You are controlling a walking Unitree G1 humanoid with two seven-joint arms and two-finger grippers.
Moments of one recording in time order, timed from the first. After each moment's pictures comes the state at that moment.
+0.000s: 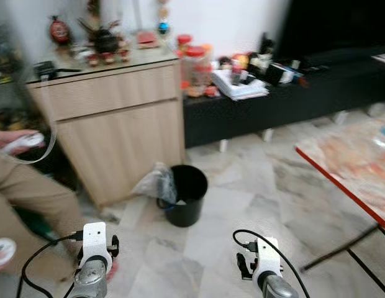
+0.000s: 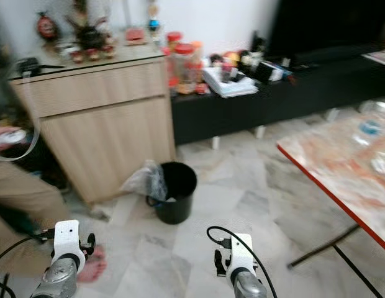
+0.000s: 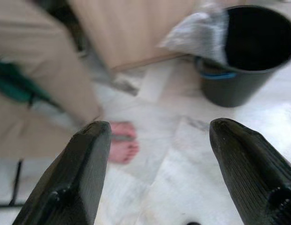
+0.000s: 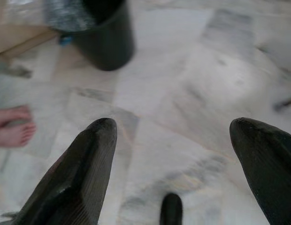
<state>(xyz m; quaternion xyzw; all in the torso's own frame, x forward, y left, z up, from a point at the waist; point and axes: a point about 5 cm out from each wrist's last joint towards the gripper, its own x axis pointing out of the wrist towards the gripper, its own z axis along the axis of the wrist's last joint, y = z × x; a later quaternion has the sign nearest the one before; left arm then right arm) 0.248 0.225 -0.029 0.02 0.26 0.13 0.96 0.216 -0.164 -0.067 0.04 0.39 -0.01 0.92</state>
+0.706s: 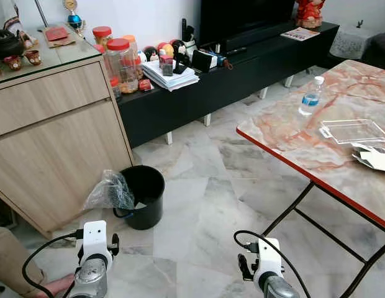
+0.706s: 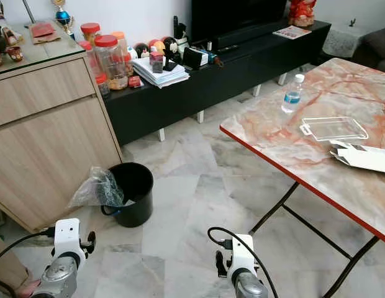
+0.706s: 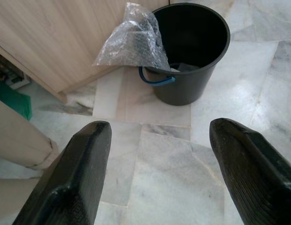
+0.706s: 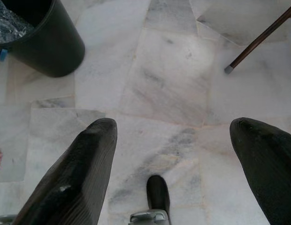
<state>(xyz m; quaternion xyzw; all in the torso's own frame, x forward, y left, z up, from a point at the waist) 0.250 0.225 -0.028 0.03 0.26 0.13 0.96 0.215 -0.162 -0.068 0.04 0.39 -0.01 0.92</state>
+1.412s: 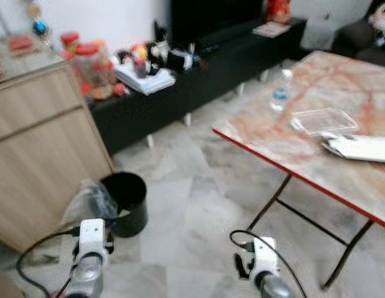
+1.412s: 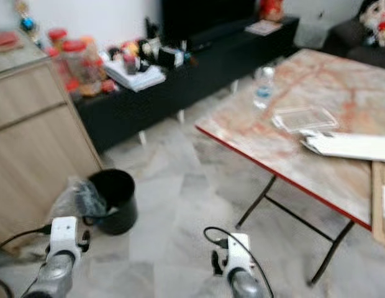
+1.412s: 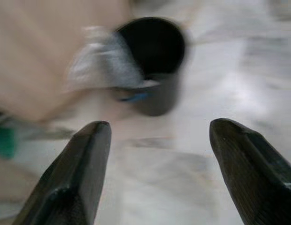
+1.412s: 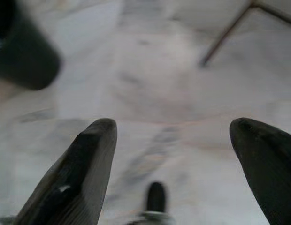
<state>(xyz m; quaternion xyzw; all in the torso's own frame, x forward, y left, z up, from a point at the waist) 0.254 0.219 -0.026 0.05 0.26 0.12 0.96 0.216 -0.164 -0.067 0.04 0.39 -0.01 0.92</state>
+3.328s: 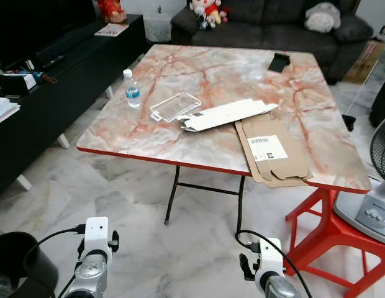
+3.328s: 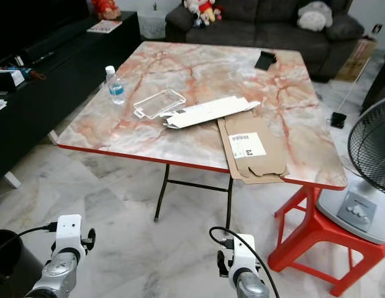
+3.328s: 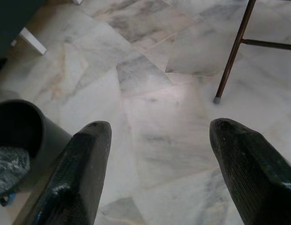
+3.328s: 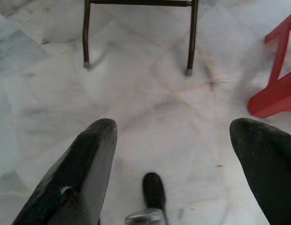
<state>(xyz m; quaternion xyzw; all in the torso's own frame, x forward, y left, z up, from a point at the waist) 0.253 0.229 -0.025 0.06 0.26 0.13 0.96 0.216 -0.157 -0.068 0.04 0.39 0.00 0.92</state>
